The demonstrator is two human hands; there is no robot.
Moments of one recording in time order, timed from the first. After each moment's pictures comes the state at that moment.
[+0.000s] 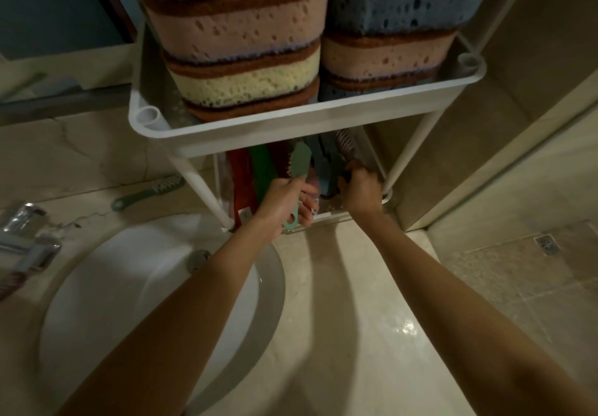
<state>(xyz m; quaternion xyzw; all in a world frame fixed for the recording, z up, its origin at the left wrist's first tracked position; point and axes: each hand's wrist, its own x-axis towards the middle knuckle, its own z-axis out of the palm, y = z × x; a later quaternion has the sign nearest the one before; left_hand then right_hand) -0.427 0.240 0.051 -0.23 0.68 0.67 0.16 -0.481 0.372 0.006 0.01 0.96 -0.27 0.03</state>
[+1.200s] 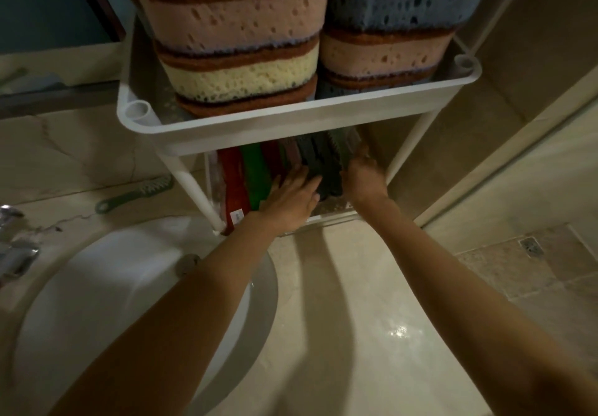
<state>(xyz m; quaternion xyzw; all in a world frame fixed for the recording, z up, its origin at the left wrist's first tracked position) -0.451 0.239 0.009 0.11 0.97 0.15 0.13 -0.485 0.377 0.038 -0.02 0.97 -0.21 0.06</state>
